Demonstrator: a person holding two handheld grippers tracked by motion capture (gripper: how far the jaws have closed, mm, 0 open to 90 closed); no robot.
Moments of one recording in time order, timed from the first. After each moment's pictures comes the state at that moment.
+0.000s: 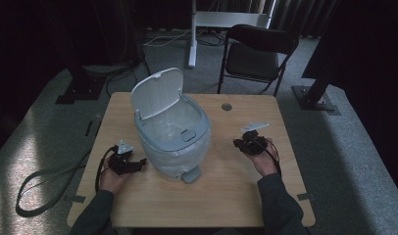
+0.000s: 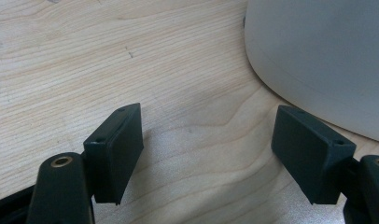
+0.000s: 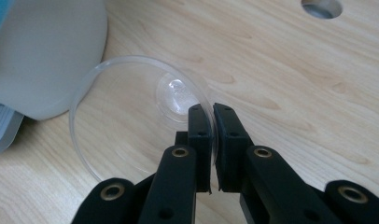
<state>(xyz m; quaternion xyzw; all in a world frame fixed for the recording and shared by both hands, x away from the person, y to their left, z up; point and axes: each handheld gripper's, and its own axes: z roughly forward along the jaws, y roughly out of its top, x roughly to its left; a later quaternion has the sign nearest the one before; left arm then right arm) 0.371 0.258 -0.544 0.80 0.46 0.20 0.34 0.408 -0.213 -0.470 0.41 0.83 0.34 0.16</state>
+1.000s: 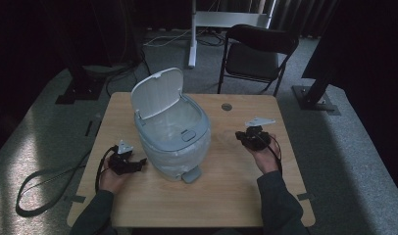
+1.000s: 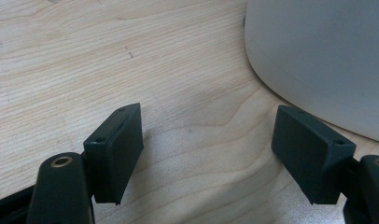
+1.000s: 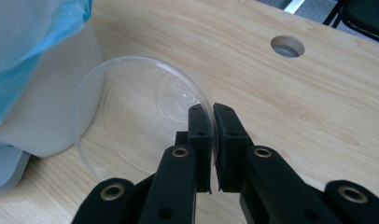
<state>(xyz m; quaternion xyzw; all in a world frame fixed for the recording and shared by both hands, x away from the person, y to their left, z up) 0.371 0.258 -0.544 0.80 0.46 0.20 0.34 0.406 -0.216 -0.445 0.41 0.80 0.38 0.20</state>
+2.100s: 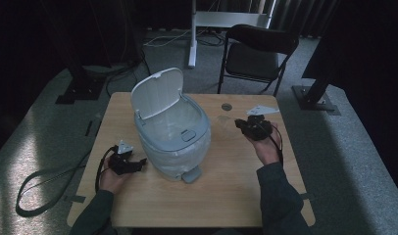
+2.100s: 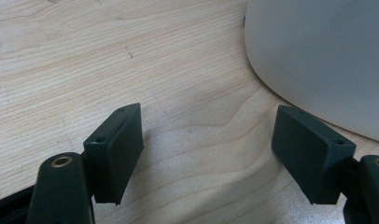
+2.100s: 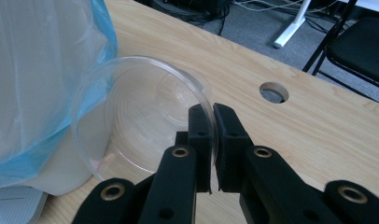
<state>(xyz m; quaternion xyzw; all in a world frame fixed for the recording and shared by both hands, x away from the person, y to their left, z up) 0.371 0.258 -0.544 0.80 0.46 0.20 0.34 0.411 -0.209 -0.400 0.40 0.79 0.41 0.22</state>
